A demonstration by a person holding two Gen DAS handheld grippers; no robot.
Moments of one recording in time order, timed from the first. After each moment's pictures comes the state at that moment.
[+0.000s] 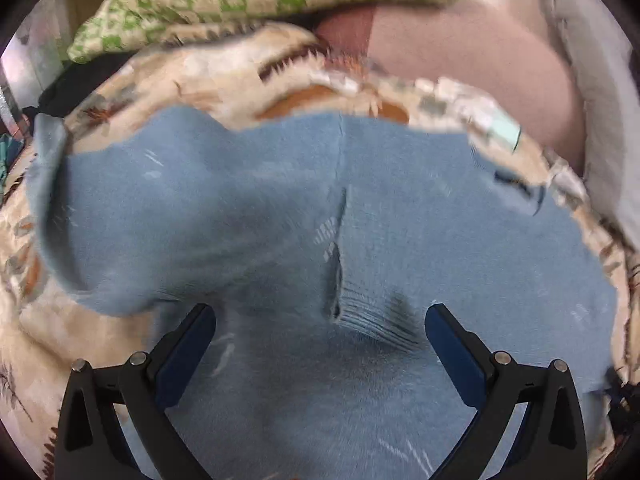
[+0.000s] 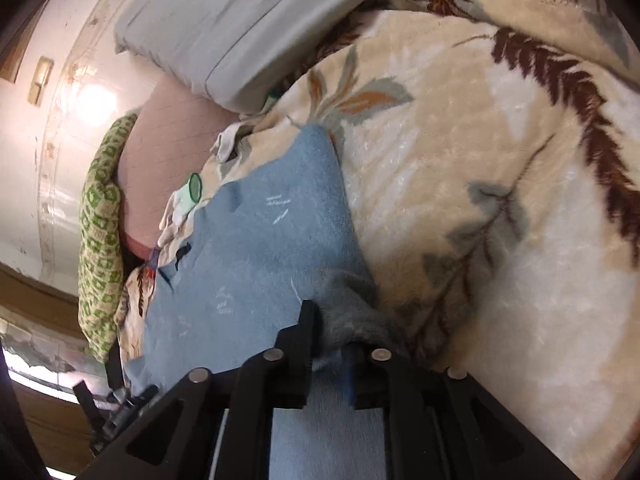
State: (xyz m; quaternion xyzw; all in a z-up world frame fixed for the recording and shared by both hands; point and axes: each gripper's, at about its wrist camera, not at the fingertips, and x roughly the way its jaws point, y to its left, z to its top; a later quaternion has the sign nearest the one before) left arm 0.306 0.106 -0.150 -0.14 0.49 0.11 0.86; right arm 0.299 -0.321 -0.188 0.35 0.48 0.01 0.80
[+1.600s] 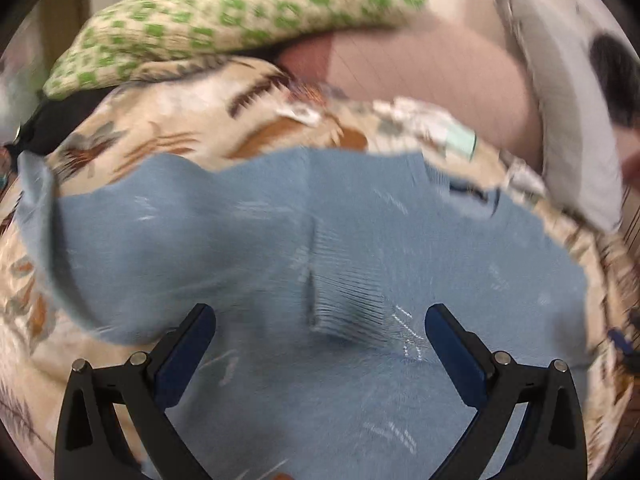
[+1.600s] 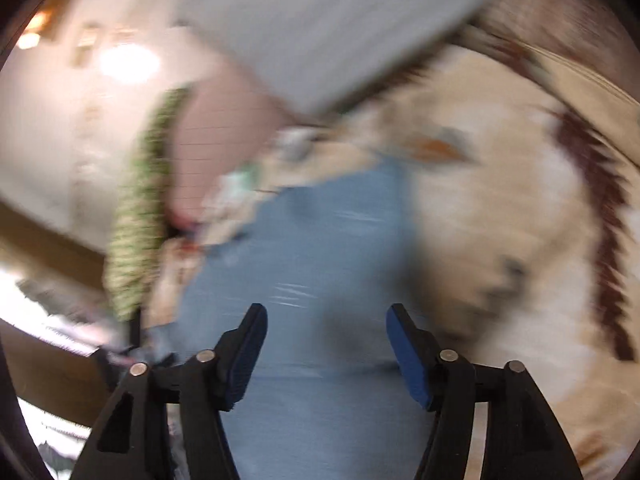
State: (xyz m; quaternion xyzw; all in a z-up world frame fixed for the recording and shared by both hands) left arm 0.301 0.119 -0.117 -0.13 0.46 0.05 0.87; right arm 0.310 -0.333 -0.130 0.32 0.47 0.13 0.82
